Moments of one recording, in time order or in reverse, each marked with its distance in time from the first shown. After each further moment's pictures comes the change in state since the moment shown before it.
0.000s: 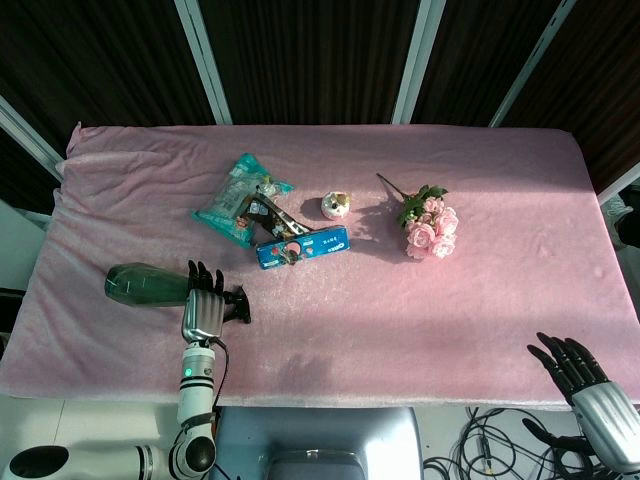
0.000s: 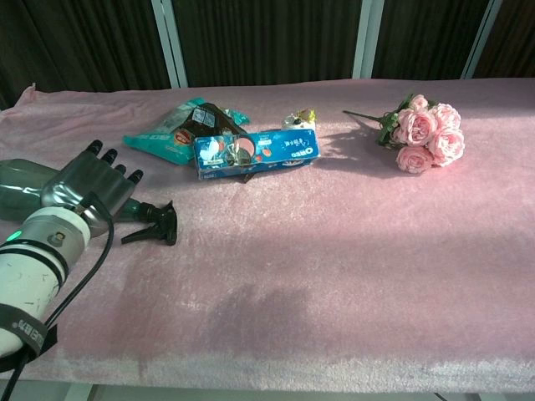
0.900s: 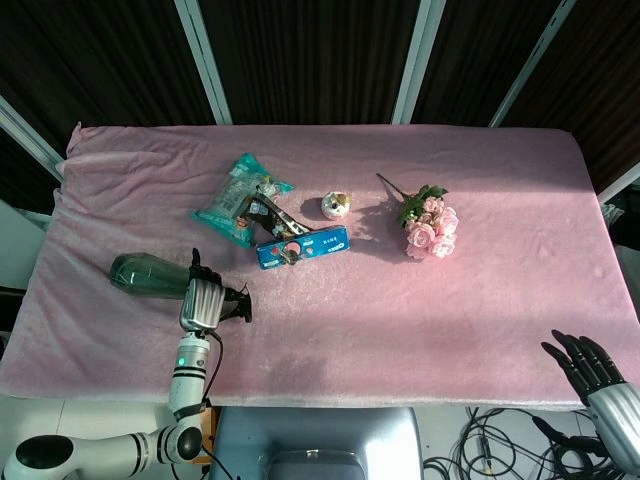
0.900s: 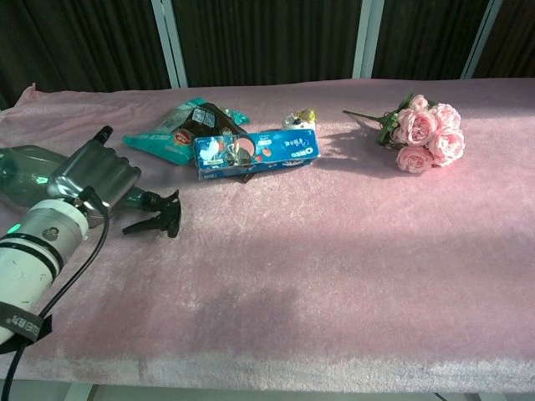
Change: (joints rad) left arm -0.055 0.031 0.105 0.195 0.134 -0.068 -0.294; right arm -0.017 0.012 0.008 0.016 0.009 0.043 0.044
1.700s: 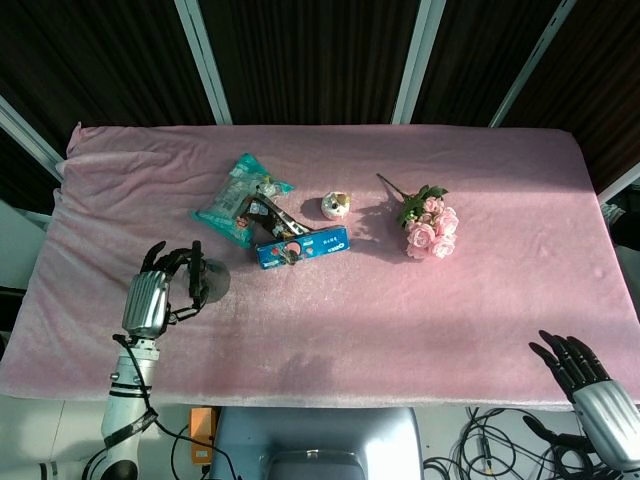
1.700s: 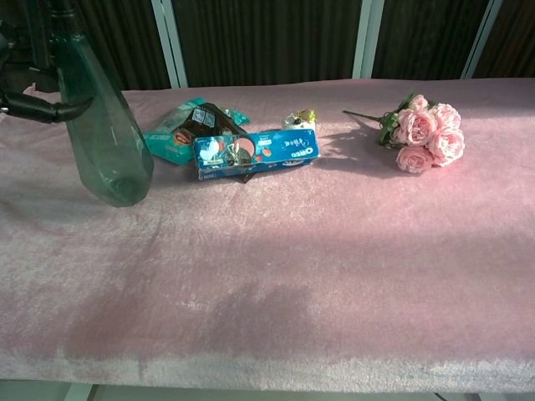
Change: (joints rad) left arm 0.187 0.450 -0.073 -0.634 0.227 0.082 -1.377; right arm 0.015 -0.011 0.003 -0.028 0.009 -0.053 -0.050
